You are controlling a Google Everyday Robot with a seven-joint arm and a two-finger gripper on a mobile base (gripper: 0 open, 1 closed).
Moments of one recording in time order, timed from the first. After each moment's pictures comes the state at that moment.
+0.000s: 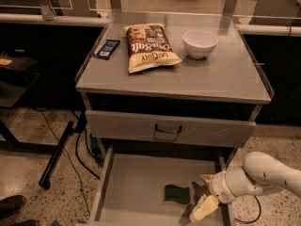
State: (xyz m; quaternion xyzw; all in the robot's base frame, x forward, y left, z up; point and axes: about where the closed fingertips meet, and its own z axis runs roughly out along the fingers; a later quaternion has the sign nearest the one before) arm 0.415 -0.174 0.473 -0.46 0.81 0.31 0.19
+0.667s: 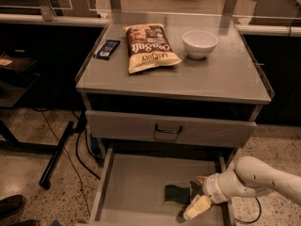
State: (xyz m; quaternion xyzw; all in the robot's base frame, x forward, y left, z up) arm 0.432 -0.161 0.431 -0.45 0.81 0.32 0.20
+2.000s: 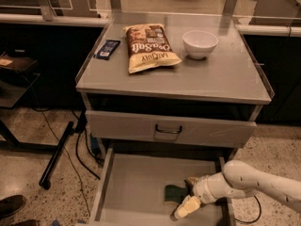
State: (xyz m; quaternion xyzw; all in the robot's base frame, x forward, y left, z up) arm 0.449 -0.135 0.387 -0.45 0.81 0.32 0.21
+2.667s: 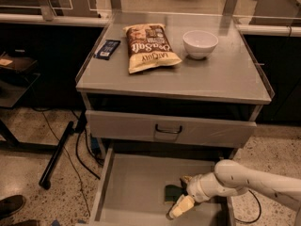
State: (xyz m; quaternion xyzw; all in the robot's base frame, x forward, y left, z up) arm 0.458 -0.117 0.368 -0.47 0.80 0.31 0.21
